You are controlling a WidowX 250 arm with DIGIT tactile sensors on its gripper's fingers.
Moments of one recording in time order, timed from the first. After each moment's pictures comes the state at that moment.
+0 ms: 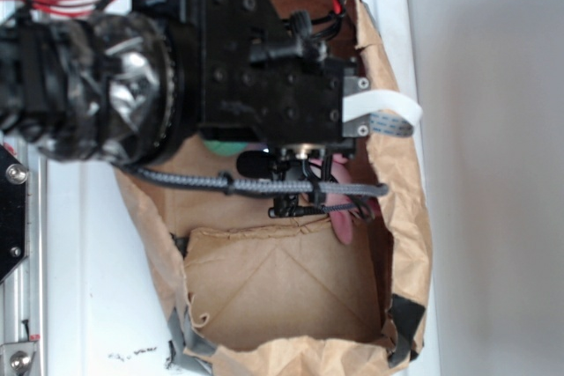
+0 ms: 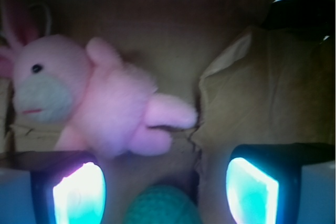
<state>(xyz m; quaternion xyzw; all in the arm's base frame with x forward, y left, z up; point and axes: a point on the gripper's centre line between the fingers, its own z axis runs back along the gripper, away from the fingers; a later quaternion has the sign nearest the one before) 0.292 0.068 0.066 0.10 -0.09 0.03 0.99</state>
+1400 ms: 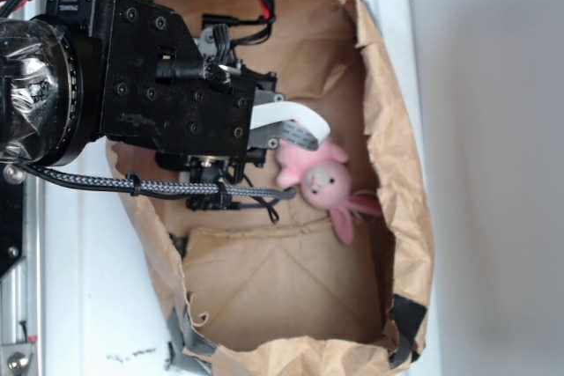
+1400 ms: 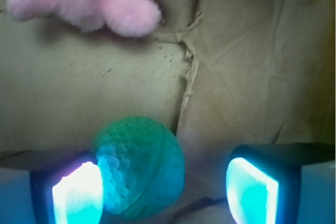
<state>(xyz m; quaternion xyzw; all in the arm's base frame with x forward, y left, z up) 0.237 0.076 0.048 0.14 -0.02 -0.02 0.99</state>
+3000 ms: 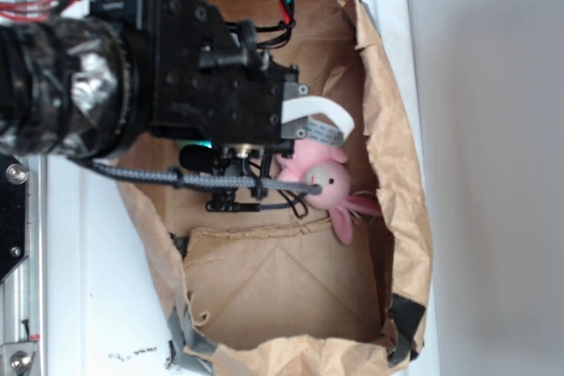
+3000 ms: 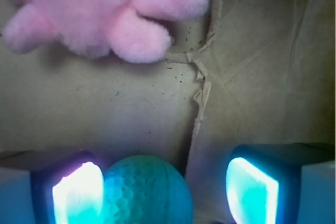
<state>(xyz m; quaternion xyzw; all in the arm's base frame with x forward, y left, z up) 0.255 0.073 0.040 0.12 -0.03 -0.03 0.99</state>
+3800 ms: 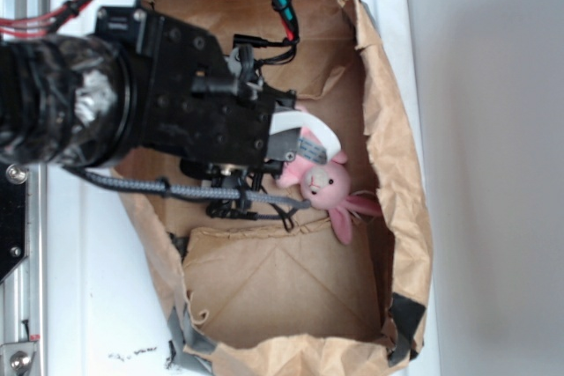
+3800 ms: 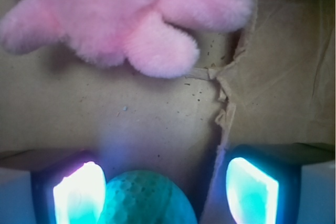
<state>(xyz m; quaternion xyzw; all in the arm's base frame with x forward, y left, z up) 0.238 0.081 0.026 0.14 0.00 -0.04 0.99</state>
